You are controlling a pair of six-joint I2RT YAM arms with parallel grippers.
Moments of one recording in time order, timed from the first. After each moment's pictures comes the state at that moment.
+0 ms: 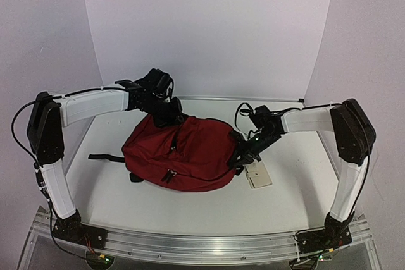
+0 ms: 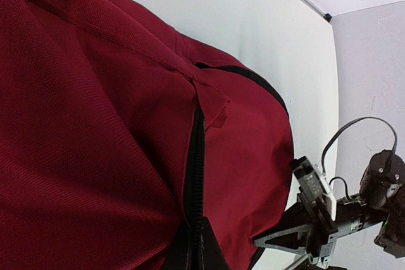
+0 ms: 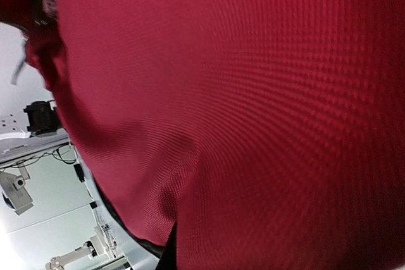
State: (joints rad) left arm -0.69 1.85 1.57 -0.54 0.15 -0.85; right arm 0.53 1.94 1.24 -0.55 -0.80 0.32
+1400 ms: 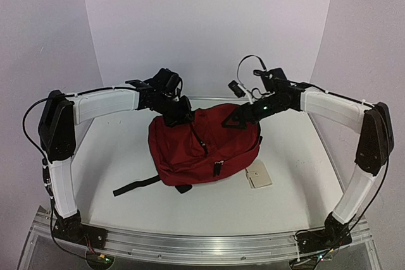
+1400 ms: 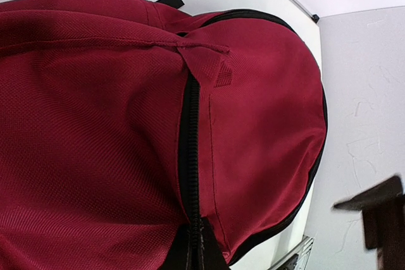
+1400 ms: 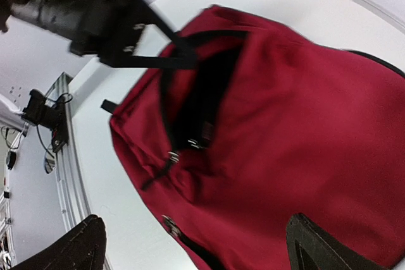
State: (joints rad) left arm -0.71 1.95 1.65 -0.50 0.20 -0.94; right arm 0.50 1.75 1.46 -0.53 -0.71 -0.09
